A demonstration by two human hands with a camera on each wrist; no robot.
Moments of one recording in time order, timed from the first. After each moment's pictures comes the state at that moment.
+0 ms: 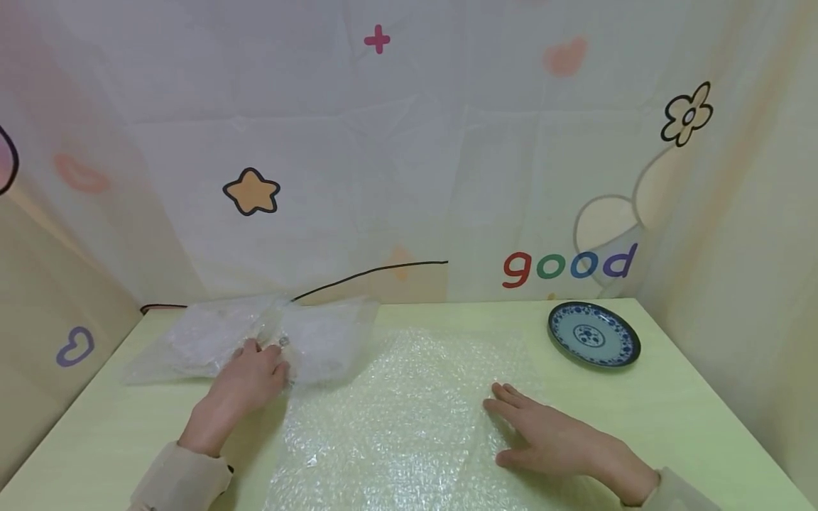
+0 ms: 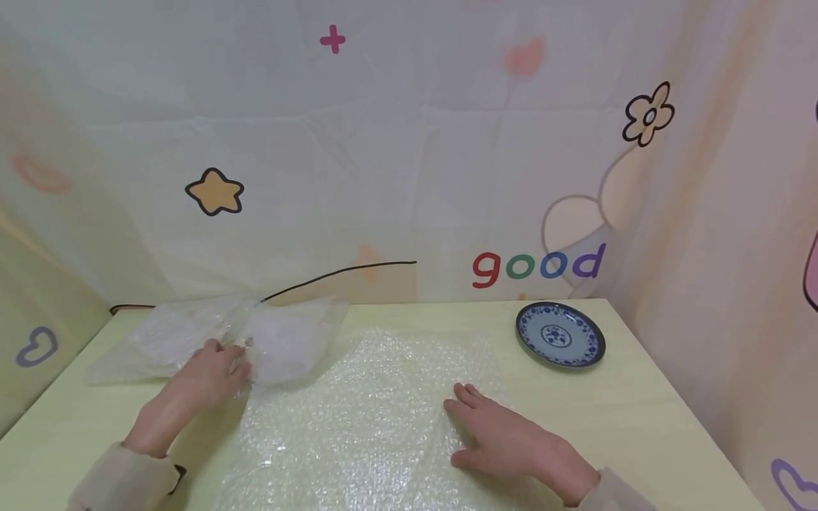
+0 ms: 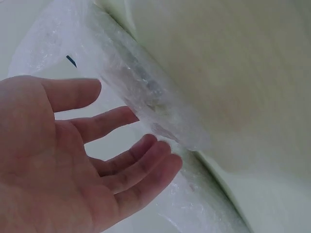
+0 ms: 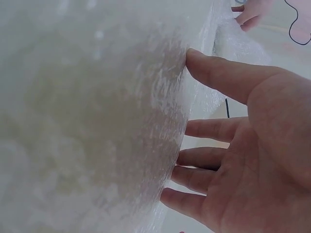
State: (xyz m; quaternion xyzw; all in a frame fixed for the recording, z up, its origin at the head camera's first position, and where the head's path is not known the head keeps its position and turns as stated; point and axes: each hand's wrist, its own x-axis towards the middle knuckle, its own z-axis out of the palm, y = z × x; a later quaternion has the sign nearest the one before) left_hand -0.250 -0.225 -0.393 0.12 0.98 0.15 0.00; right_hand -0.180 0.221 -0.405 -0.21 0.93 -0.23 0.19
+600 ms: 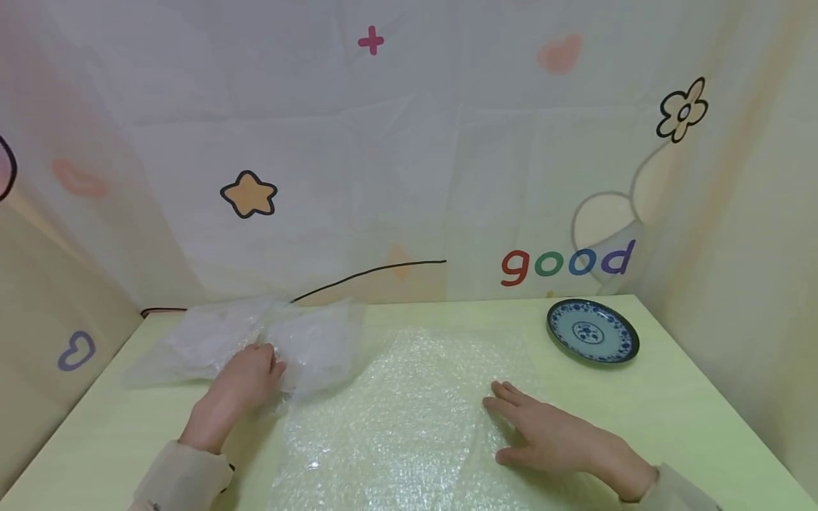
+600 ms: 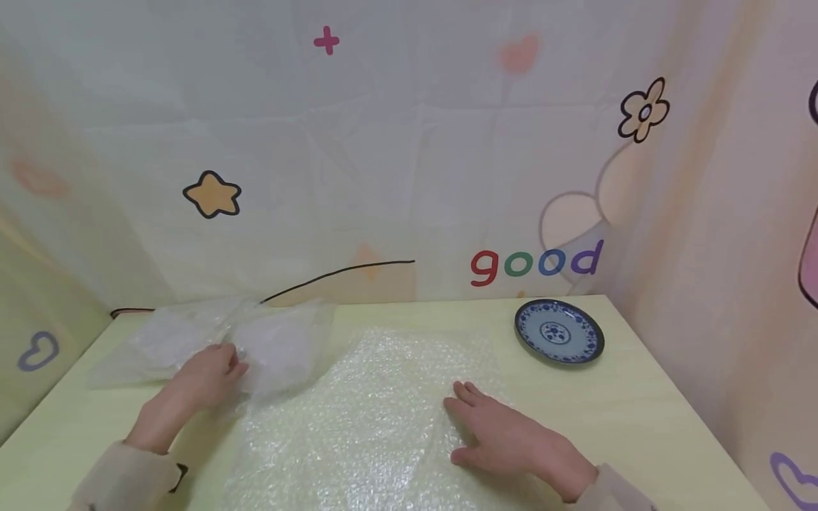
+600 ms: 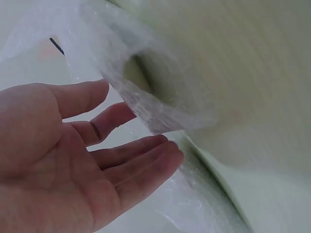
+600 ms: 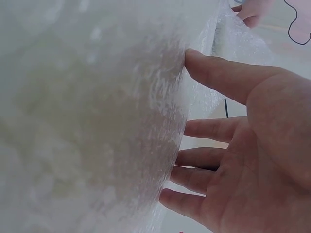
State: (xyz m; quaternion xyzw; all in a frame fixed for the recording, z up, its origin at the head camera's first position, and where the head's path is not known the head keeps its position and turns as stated) left_hand -0.259 -0.228 -0.394 0.14 0.98 0.16 -0.02; right_hand -0.179 0.220 -0.406 -0.21 0.93 -0.23 0.18
